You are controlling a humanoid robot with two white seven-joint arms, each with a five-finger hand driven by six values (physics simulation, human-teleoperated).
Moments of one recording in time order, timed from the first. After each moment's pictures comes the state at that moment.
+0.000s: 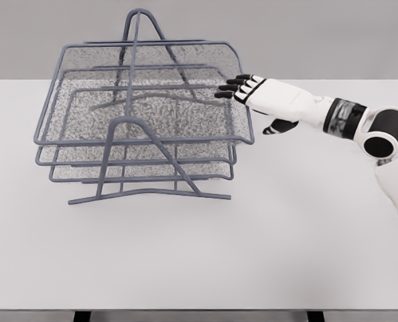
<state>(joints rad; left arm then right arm) 0.02 0.00 -0.07 -0.01 0.71 0.16 0.23 -0.61 -0.46 0.35 -1.42 0.58 -0.60 0.61</state>
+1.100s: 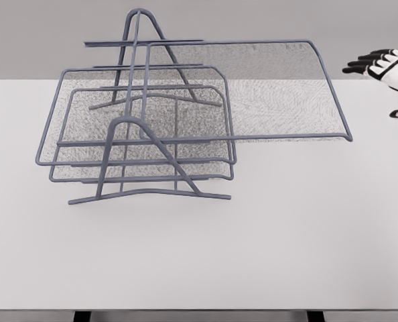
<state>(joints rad) 0.02 0.00 -0.07 -0.01 0.71 0.16 0.23 -0.46 -0.91 0.11 -1.55 0.35 -0.61 0.61</state>
